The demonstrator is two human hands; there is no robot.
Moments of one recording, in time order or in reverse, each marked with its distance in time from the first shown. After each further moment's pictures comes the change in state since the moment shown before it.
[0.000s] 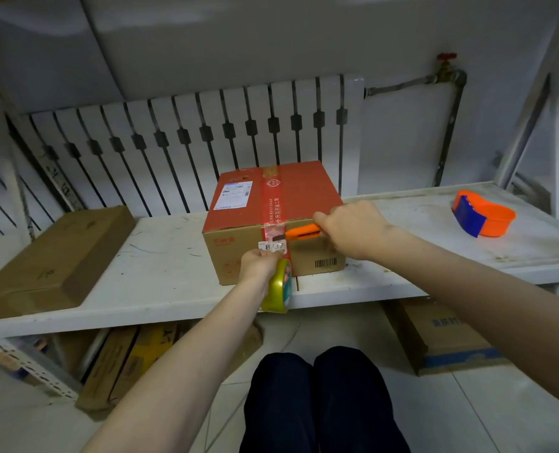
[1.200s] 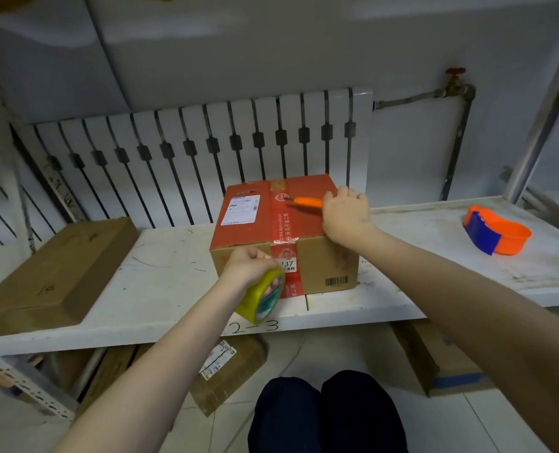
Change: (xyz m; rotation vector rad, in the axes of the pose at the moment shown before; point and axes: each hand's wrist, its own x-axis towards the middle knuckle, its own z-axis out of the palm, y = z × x) left_hand 0.020 0.033 -0.045 0.258 -0.190 0.181; right_hand 0.089 0.003 0.027 0.240 0.084 0.513
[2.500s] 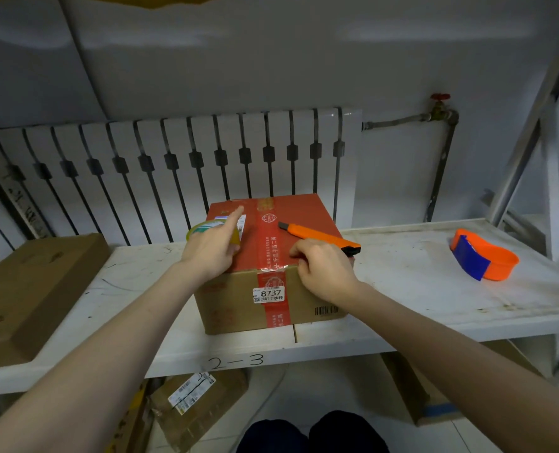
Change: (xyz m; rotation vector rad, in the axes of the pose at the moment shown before) left_hand 0.088 0.026 -0.041 0.995 0.145 0.539; right_hand -0.030 -0.008 0.019 0.524 0.035 -0.235
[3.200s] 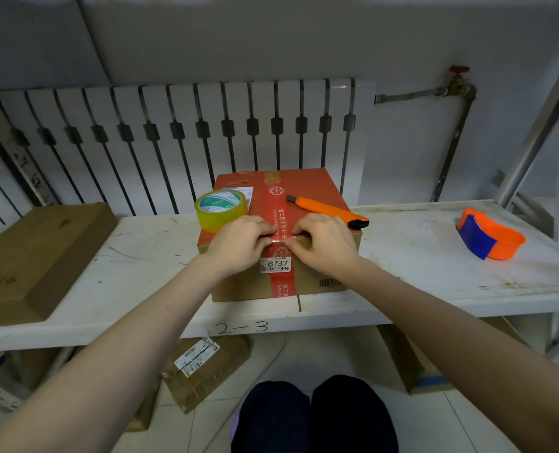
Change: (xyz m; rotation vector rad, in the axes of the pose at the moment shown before) left_hand -0.027 0.017 0.027 -0.067 0.055 0.302; right_hand -0.001 -0.002 0.014 -0.054 0.062 -0.071
